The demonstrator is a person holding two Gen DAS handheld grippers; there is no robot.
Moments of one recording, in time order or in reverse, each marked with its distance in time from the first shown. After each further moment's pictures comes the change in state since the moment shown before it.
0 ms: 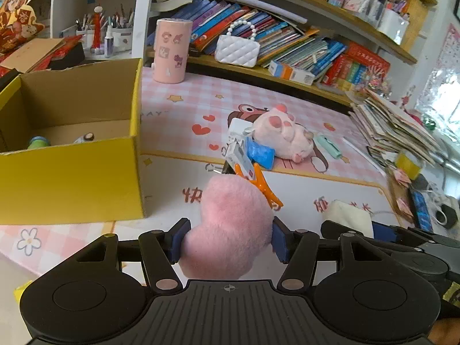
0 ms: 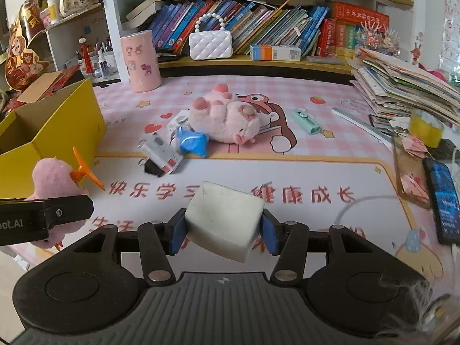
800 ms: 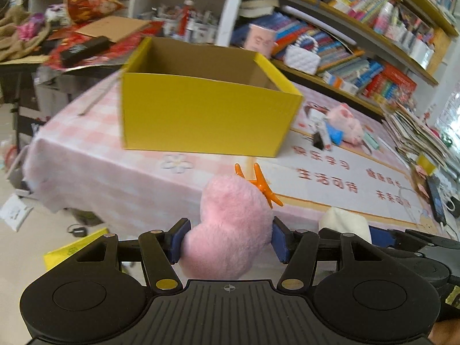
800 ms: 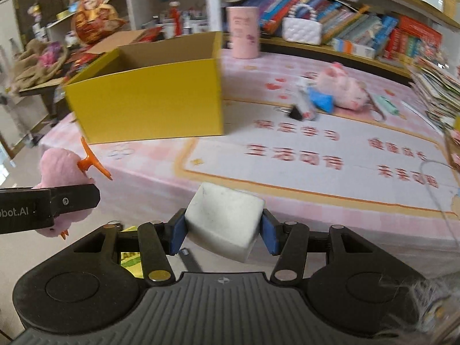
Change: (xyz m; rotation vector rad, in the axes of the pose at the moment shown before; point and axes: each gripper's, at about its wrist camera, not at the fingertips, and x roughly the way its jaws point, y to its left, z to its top) left arm -0.124 0.139 -0.088 -0.123 -0.028 0.099; right arm -0.065 0.169 -0.081 -0.143 0.056 0.149
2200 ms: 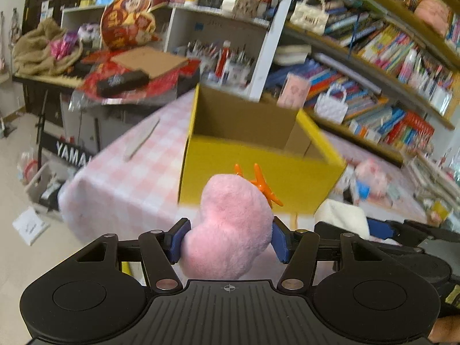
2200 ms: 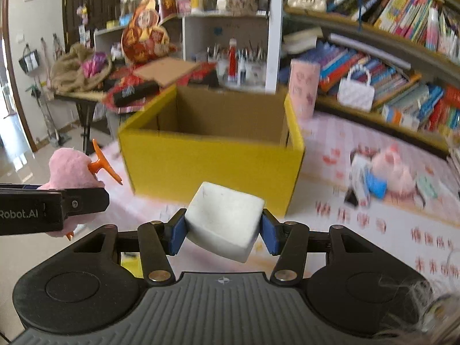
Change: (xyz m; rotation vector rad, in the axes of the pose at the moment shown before) left arm -0.025 0.051 0.048 -0.053 -0.160 0.044; right arm 0.010 0.060 0.071 -0.152 -0.161 0.085
